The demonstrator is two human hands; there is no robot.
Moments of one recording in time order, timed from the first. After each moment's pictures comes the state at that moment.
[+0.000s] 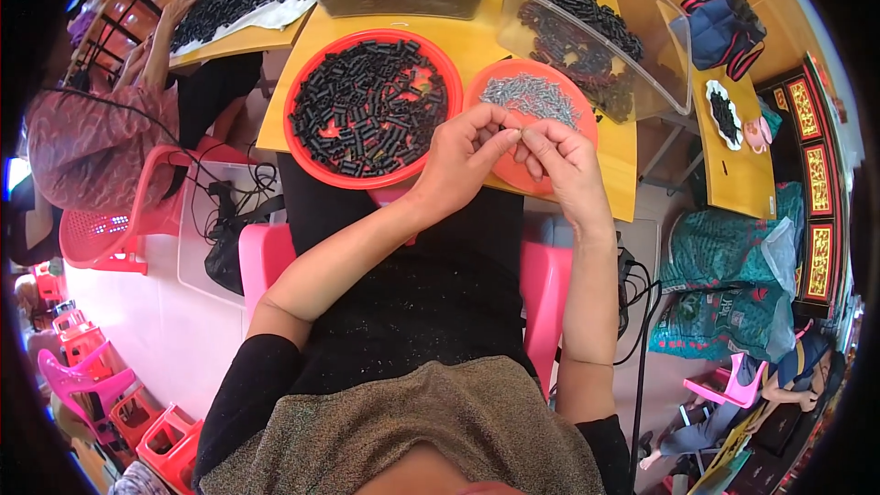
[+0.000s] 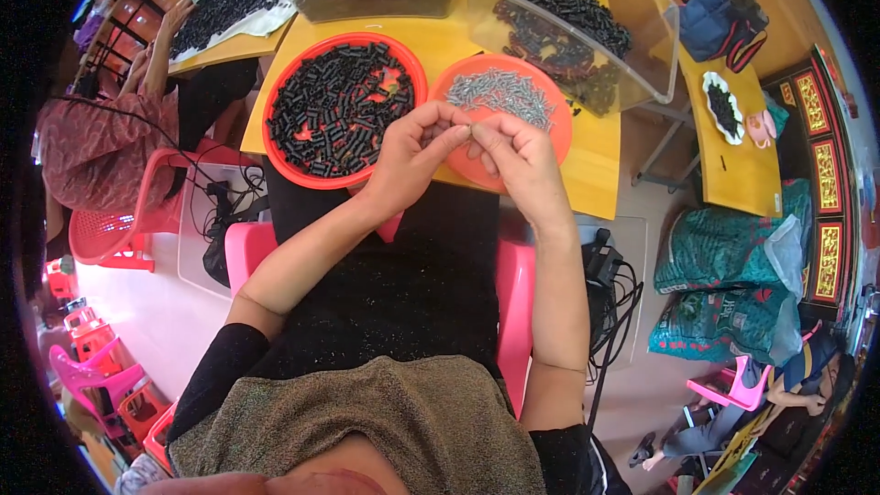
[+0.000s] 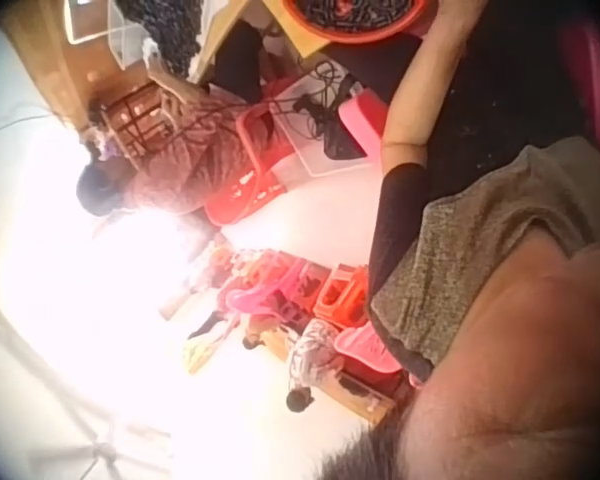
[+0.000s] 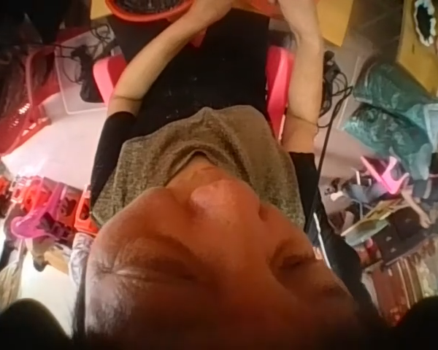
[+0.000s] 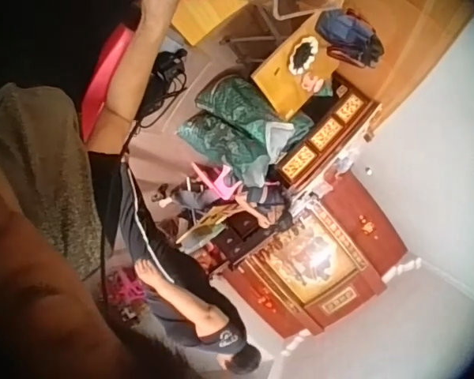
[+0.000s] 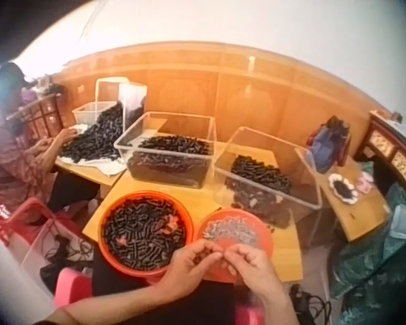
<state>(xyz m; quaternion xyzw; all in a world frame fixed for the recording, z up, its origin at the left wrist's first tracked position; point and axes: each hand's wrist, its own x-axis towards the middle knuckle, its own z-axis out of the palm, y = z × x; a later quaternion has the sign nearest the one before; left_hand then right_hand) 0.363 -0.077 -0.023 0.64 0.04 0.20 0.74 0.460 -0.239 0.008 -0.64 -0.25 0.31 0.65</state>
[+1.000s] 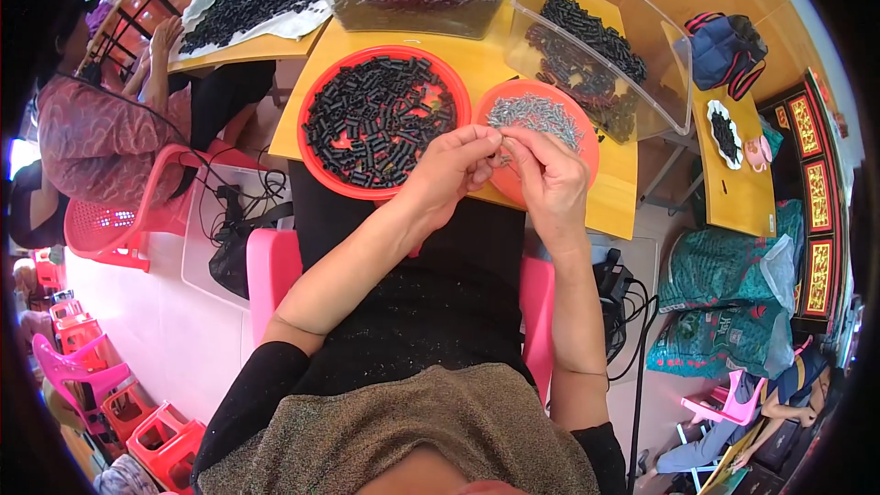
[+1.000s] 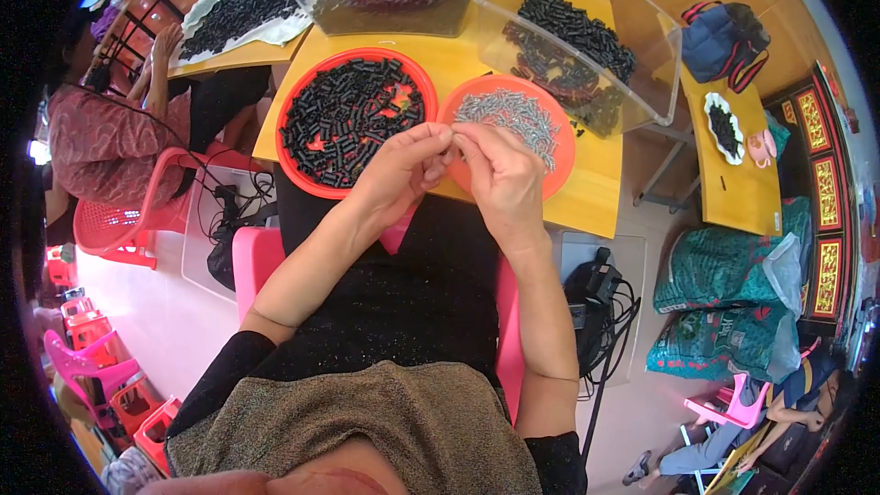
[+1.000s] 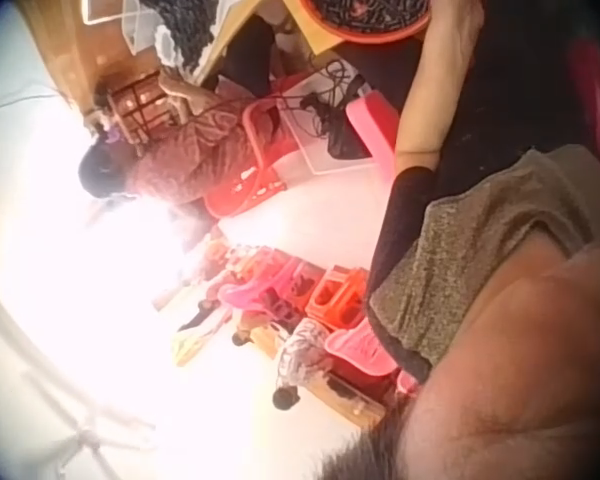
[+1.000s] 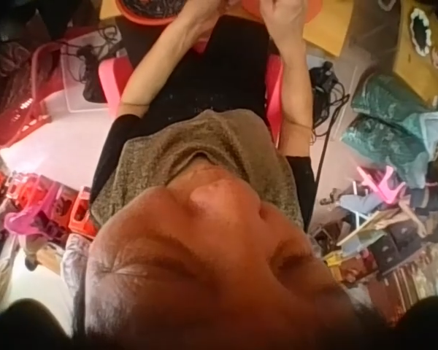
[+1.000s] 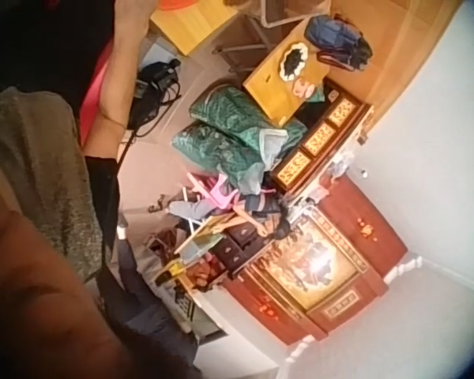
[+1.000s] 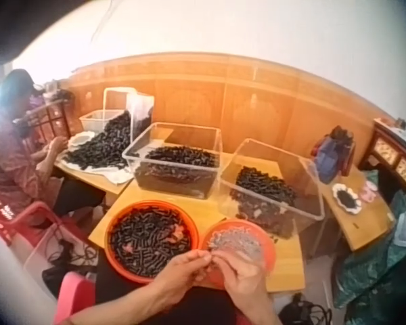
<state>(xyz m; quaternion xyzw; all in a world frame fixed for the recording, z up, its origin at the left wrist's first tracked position) 0.347 -0.058 -0.002 0.41 0.16 0.03 0.90 0.431 -0.208 0.035 -0.76 -0.38 -0.03 0.52</state>
